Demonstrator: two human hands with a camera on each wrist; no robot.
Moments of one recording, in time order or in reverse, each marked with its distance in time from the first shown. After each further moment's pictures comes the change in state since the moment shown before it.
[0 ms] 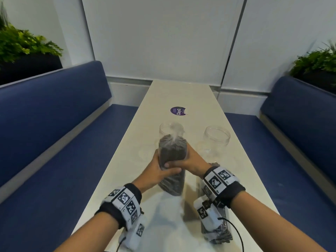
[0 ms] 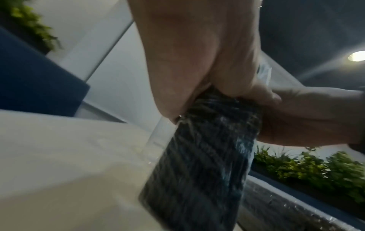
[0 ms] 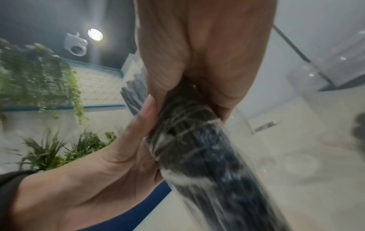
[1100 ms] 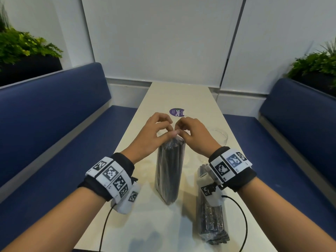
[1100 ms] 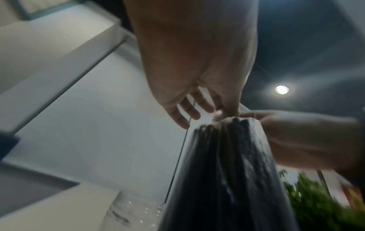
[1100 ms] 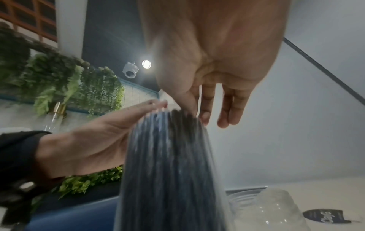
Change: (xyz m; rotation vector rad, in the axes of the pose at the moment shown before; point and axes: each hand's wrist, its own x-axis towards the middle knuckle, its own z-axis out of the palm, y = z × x) left_hand 0.009 0.105 -0.023 0.478 0.112 0.406; right_hand 0.000 -0.076 -0.035 -0.589 0.285 -0.376
